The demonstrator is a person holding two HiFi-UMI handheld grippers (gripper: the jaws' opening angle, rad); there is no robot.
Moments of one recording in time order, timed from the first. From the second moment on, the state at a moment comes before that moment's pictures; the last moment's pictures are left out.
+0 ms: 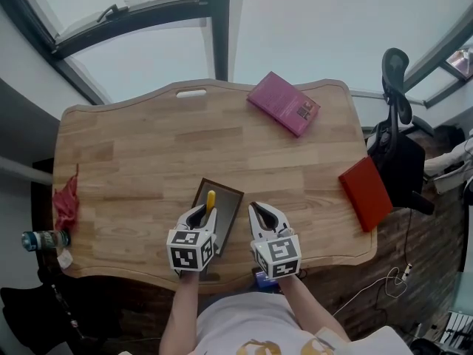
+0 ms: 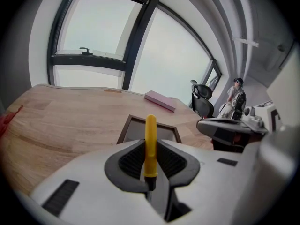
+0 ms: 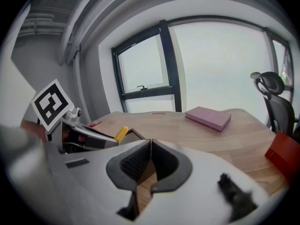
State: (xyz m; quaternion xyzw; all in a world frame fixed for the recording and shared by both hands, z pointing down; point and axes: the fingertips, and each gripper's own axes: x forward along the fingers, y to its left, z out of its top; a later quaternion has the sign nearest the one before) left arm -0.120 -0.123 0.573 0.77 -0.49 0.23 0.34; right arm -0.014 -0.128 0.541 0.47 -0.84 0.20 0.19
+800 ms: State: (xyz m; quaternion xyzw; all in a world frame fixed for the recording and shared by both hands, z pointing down) left arm -0.103 -0.124 0.604 0.75 -0.45 0.29 0.38; right arm 0.001 -0.137 0.555 0.48 -0.83 0.22 0.19
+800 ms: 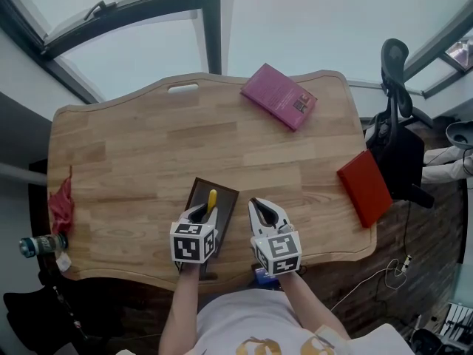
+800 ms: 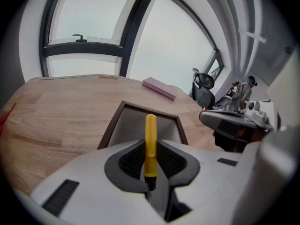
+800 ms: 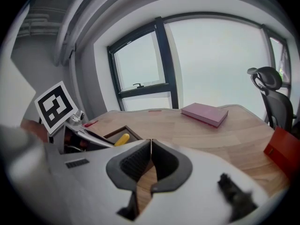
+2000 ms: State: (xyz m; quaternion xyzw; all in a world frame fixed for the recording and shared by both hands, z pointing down) left arm -0.094 -0.119 0.635 0.73 -0.41 0.36 0.41; right arm -0.002 -0.146 0.578 0.47 -0.82 0.24 0.21
